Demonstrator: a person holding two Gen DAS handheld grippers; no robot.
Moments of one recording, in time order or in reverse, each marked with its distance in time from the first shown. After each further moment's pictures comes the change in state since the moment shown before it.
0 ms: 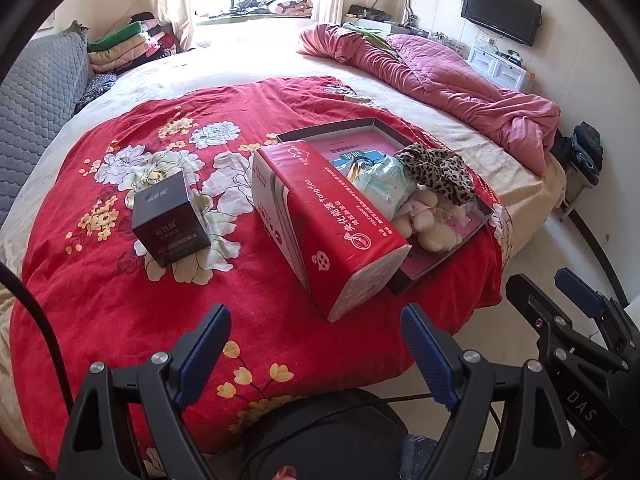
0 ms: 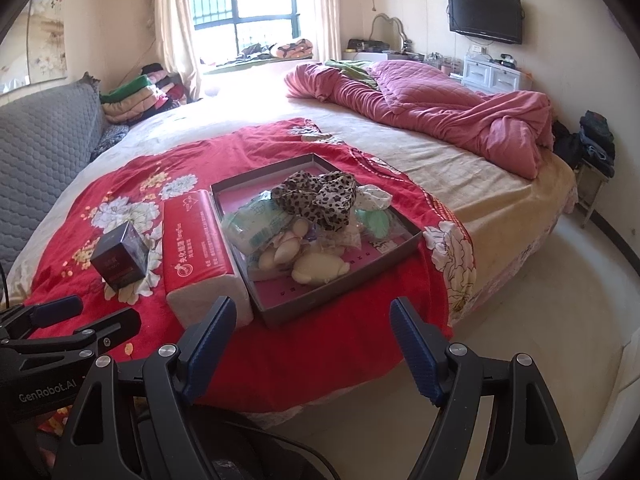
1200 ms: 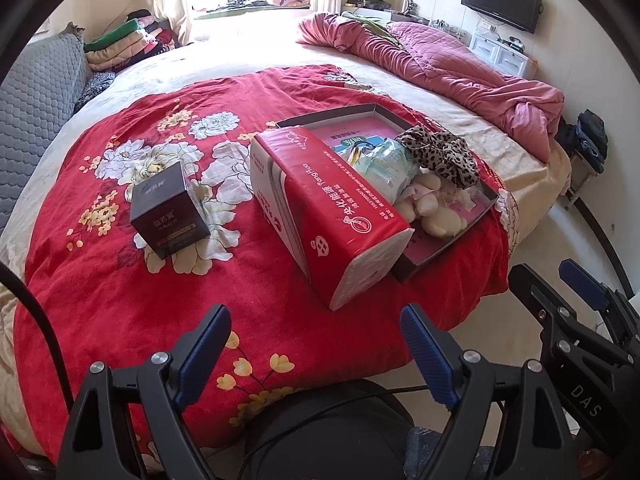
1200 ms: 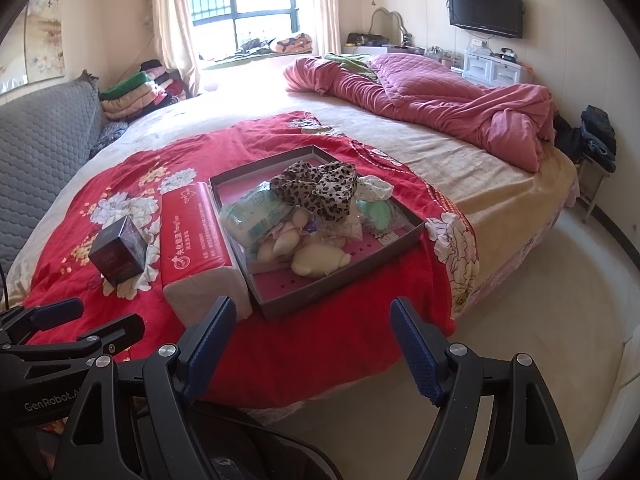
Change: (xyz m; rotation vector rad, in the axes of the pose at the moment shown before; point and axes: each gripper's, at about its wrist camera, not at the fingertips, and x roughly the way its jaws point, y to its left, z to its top) left arm 0.007 -0.005 -0.004 0.023 0.040 0.024; right arm 0.007 -0.003 -0.004 0.013 0.020 0.000
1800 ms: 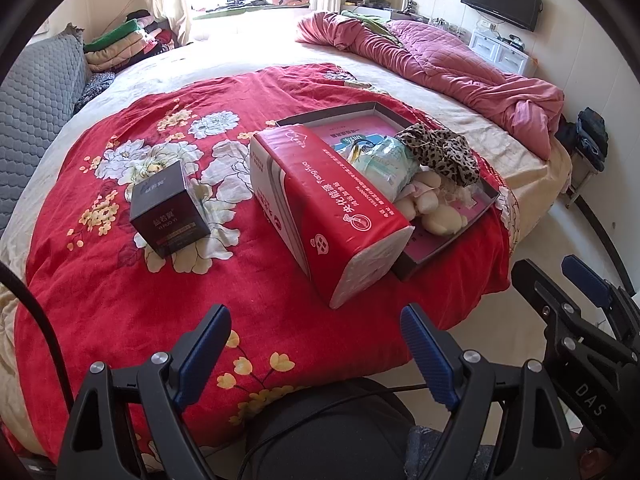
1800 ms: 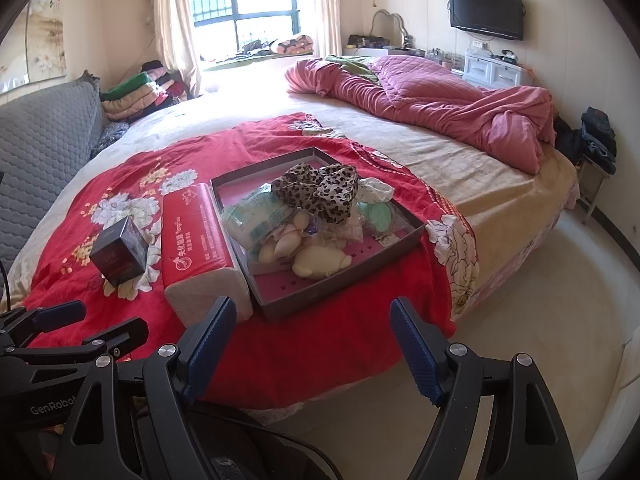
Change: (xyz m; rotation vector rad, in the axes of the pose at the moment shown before) left arm 0.000 -0.001 0.000 0.004 0.001 0.005; right arm -0.002 0.000 0.001 -0.002 -0.009 -0.001
